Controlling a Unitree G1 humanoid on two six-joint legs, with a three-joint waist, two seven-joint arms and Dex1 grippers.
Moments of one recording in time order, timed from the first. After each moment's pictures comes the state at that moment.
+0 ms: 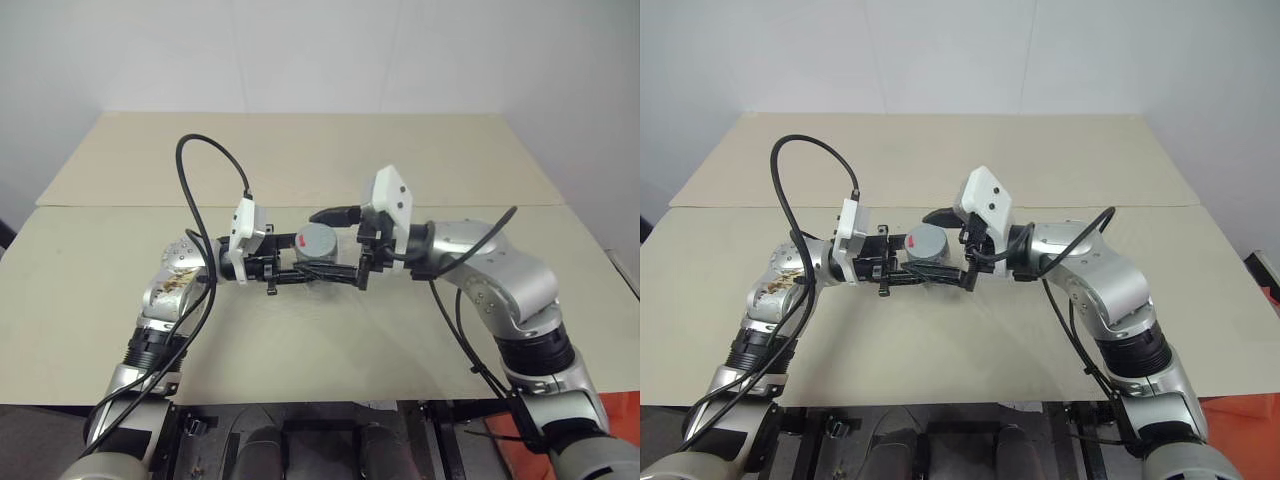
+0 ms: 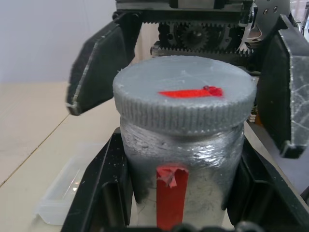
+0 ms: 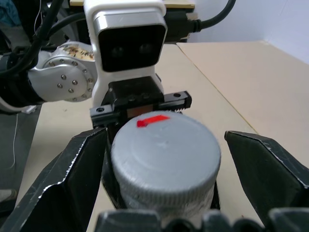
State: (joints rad) left arm -0.61 0.44 -0.07 0.13 -0.47 0.18 -1.31; right arm -0.73 -0.48 0.21 -0.33 0.52 0.71 0.81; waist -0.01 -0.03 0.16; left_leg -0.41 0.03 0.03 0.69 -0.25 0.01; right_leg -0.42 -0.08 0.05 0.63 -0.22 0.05
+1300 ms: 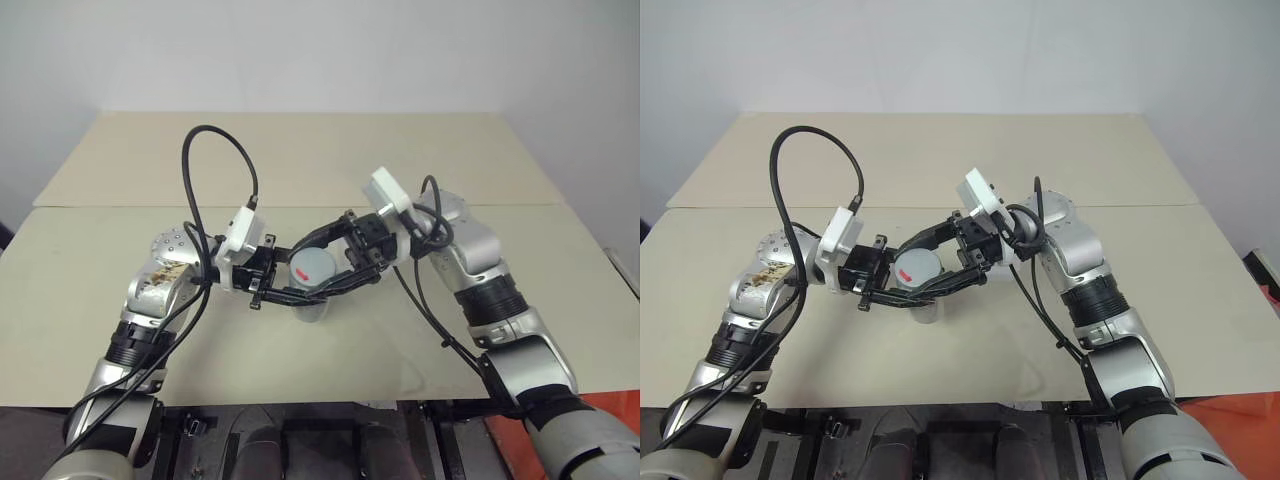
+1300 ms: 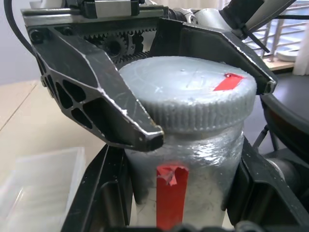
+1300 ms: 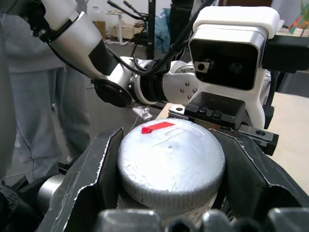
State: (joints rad) left arm -0.62 0.52 -0.10 0.06 -0.51 0.23 -1.52; right arm -0.93 -0.37 0.27 0.25 0.51 0.24 1.57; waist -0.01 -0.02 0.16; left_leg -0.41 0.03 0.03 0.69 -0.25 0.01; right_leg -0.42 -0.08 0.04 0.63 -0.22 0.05
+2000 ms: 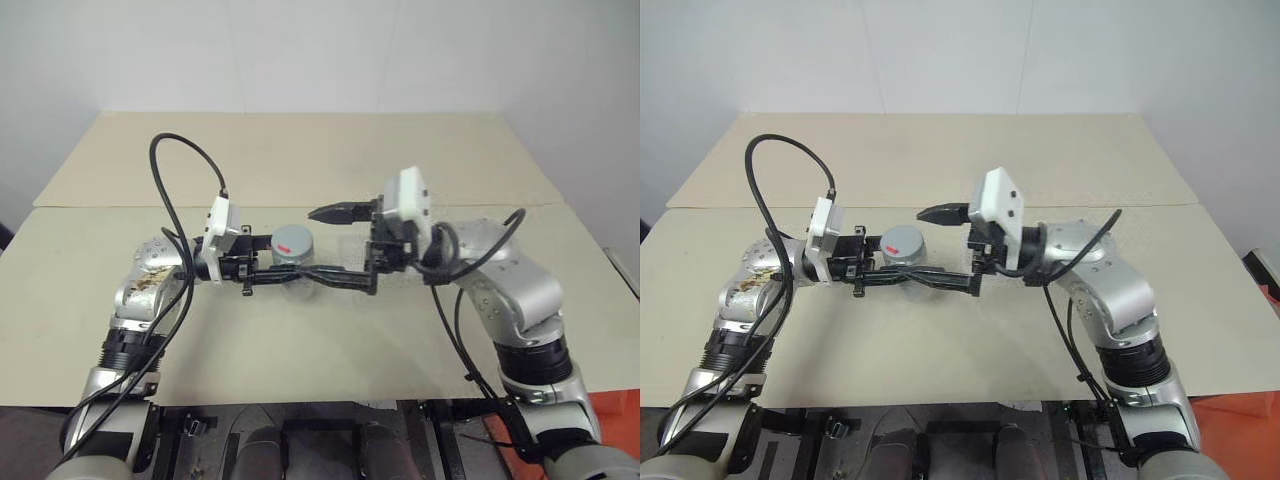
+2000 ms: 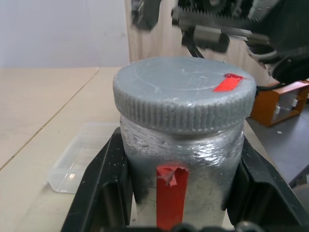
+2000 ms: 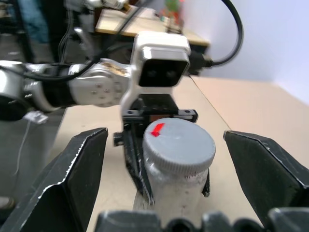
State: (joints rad) left arm -0.59 0.52 -0.02 0.15 -0.51 0.22 -1.36; right arm -0.67 -0.43 0.15 -0.37 0.49 0.61 0.90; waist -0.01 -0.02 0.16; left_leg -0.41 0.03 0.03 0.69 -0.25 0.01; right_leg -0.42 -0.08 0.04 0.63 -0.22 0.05
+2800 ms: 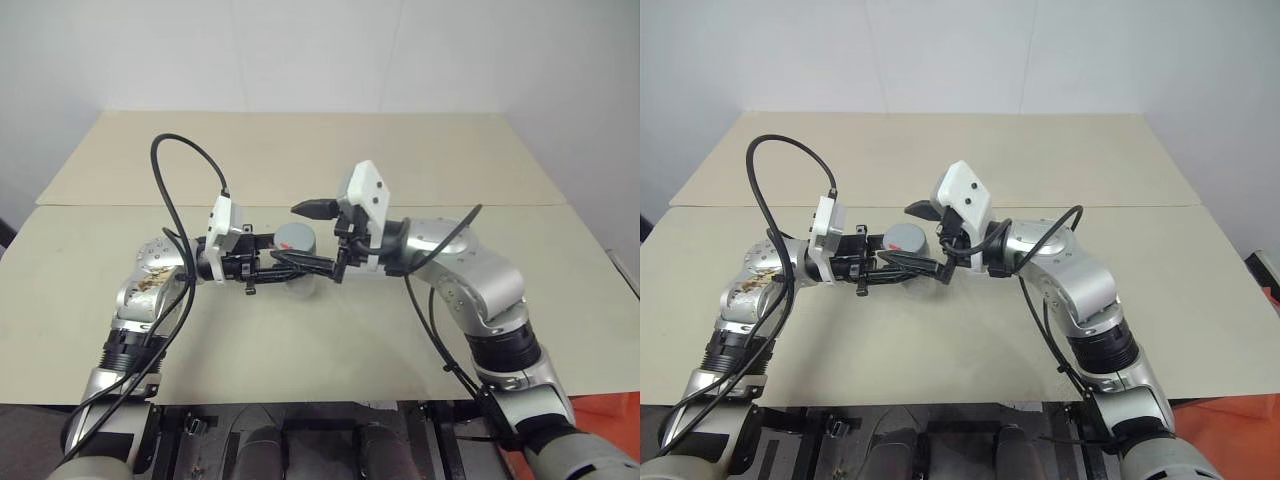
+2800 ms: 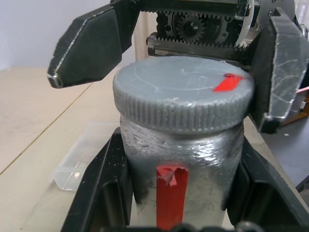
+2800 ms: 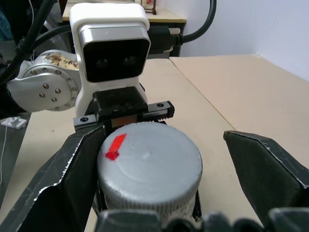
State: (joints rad) left arm -0.59 0.53 -0.02 0.13 -0.51 0.22 -1.34; right arm -0.75 -0.37 0.23 -0.29 0.42 0.68 0.77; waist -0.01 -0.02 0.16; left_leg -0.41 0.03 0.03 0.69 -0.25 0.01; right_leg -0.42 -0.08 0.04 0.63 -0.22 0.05
